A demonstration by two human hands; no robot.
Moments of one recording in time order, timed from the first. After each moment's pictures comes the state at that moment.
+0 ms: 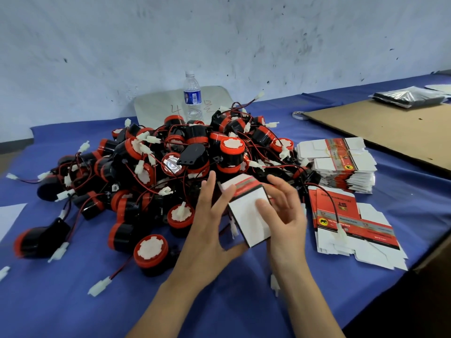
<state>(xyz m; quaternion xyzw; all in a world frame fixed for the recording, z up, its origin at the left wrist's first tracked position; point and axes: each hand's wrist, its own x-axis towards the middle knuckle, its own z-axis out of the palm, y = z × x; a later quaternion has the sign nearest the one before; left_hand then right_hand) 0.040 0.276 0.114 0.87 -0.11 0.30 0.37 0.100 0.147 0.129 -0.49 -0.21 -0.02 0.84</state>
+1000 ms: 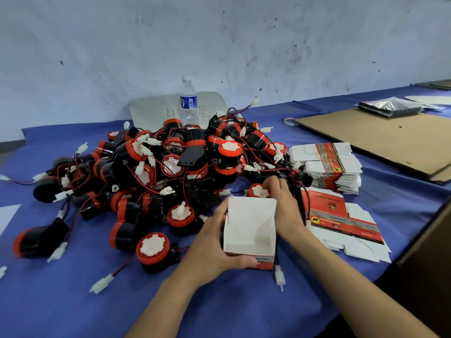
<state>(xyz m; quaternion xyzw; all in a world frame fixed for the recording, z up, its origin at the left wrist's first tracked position) 0.041 0.281 0.098 0.87 -0.03 0.13 0.48 0.172 0.134 0.115 -0.90 -0.24 -0.12 0.34</state>
